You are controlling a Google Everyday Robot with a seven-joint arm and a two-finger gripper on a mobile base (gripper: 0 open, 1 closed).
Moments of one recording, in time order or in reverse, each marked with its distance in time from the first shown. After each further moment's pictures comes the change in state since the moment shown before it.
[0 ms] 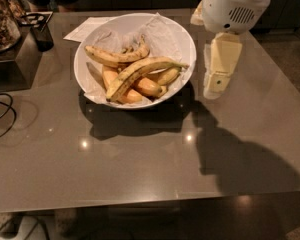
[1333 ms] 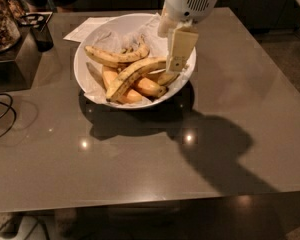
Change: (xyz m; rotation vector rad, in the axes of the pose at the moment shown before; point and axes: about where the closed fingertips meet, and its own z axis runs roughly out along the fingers) arm -0.055 -0.045 0.028 -0.056 -0.051 -0.095
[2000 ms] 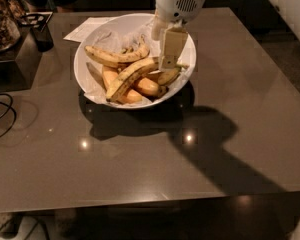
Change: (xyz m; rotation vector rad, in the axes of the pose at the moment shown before) arm -0.009 -0.018 0.017 -0.025 0.009 -0.018
